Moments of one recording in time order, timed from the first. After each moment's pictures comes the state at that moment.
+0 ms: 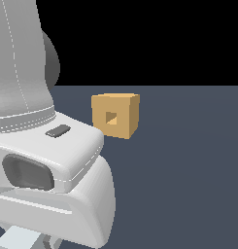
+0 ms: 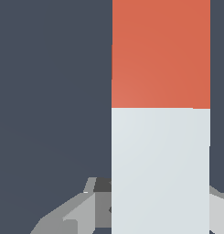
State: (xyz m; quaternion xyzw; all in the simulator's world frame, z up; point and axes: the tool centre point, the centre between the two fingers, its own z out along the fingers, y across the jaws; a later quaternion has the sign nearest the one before) arm -0.105 -0.194 0.021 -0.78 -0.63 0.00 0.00
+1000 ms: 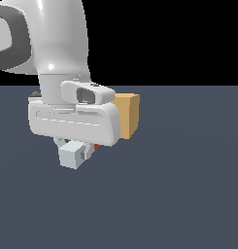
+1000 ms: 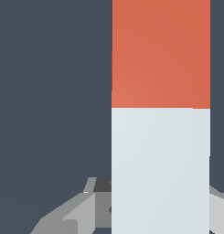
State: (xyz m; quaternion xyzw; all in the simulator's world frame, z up) arm -0.096 -0.057 0.053 -0.81 -0.59 0.00 0.00
